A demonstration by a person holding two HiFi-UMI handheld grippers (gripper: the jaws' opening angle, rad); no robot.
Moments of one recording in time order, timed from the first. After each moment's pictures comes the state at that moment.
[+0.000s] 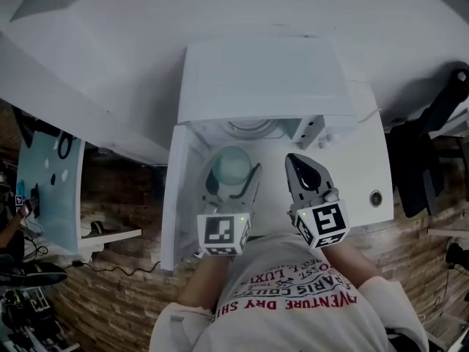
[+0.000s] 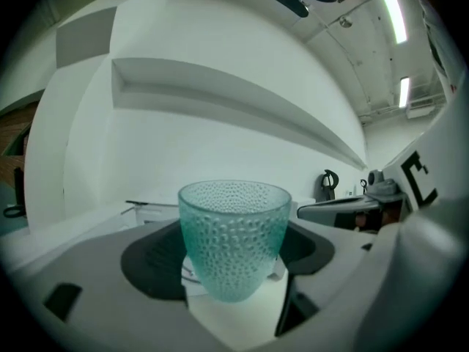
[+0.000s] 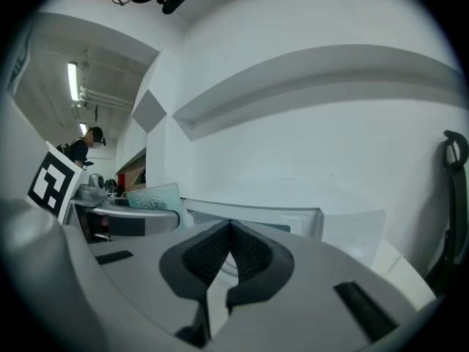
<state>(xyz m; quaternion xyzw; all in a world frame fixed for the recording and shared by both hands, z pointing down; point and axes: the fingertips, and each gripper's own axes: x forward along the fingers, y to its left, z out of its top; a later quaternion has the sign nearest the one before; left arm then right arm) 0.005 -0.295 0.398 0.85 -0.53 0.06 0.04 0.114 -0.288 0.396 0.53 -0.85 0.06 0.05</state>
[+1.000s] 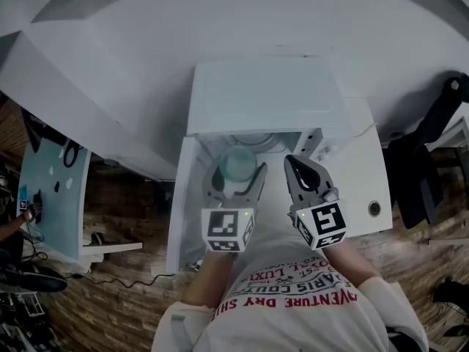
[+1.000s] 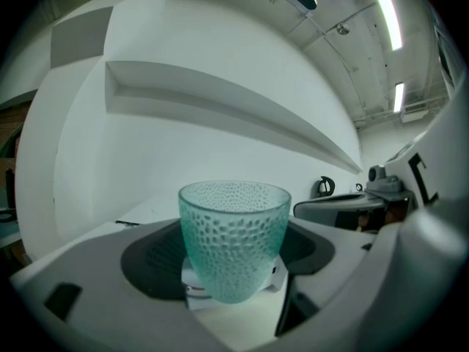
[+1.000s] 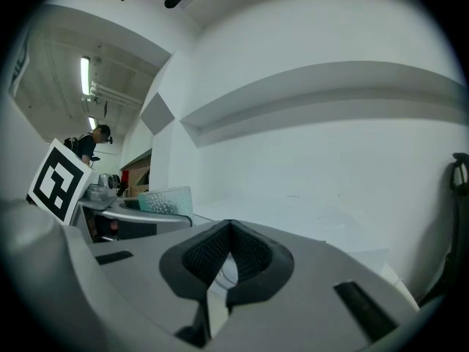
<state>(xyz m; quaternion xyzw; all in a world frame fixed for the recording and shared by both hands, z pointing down) 0.011 -0.309 0.367 0.86 -0.51 0.04 0.03 0.103 -0.294 0.355 0.52 -0.85 0.01 0.05</state>
